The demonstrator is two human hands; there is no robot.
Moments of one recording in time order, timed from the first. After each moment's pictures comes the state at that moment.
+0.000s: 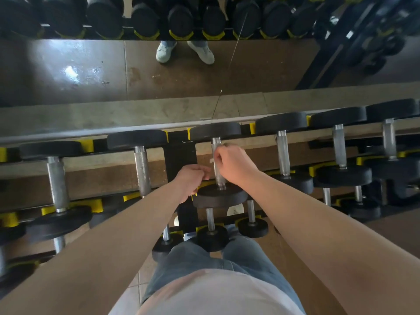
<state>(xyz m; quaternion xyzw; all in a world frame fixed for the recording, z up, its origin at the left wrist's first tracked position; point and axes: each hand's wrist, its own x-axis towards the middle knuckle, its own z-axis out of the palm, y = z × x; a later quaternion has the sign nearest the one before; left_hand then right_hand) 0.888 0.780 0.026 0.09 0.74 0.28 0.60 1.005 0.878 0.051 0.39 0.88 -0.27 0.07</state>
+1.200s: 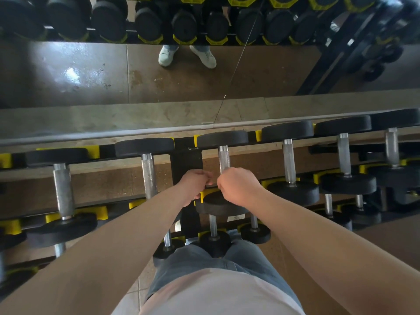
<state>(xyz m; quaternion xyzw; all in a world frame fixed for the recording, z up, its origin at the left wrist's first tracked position) 0.872 0.786 0.018 0.08 0.73 0.27 0.62 0.999 0.854 0.060 0.28 0.92 -0.12 0.26</state>
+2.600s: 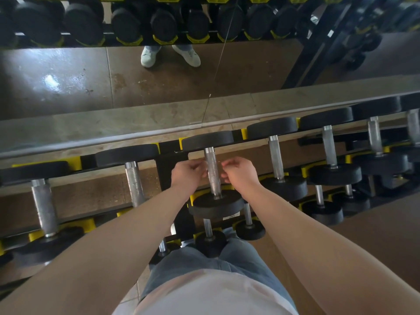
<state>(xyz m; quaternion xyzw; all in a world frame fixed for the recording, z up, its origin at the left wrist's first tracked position) 0.881 0.807 0.002 0.20 0.77 0.36 0.48 1.023 0.880 0.041 0.65 0.54 -0.53 -0.06</state>
